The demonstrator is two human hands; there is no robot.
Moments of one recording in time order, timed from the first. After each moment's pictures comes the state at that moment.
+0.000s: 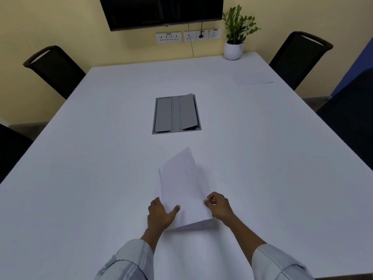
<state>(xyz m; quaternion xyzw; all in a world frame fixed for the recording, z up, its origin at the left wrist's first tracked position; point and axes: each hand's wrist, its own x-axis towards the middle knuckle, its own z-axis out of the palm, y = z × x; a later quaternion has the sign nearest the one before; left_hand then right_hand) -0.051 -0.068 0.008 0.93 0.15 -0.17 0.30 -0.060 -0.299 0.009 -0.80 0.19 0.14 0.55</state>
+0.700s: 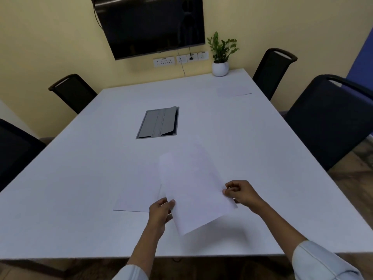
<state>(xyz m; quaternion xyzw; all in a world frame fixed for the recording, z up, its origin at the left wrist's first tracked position) -0.196 -0.299 0.084 0.64 0.26 -0.10 0.71 -0.173 -0.607 0.090 -0.77 0.07 0.14 0.61</state>
